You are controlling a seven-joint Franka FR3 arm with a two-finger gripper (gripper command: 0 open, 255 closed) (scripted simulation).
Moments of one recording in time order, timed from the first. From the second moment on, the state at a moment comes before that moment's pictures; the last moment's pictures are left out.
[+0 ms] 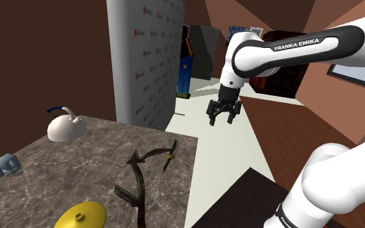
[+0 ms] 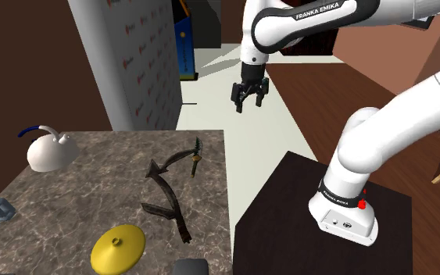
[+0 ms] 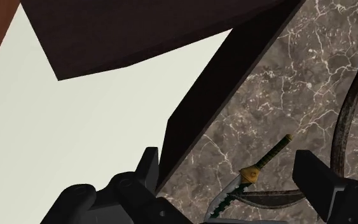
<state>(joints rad) 0.00 -0.61 -0.02 -2.54 0.06 1.91 0.29</state>
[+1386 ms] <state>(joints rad) 0.03 0.18 0.04 -2.34 0.20 2.62 0.50</state>
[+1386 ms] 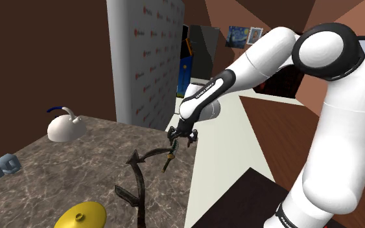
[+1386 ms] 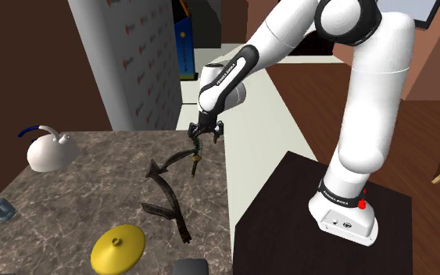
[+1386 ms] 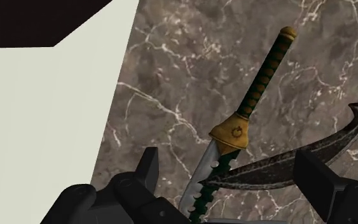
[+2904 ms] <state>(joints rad) 0.02 0.50 0.06 -2.18 0.24 2.79 0.51</state>
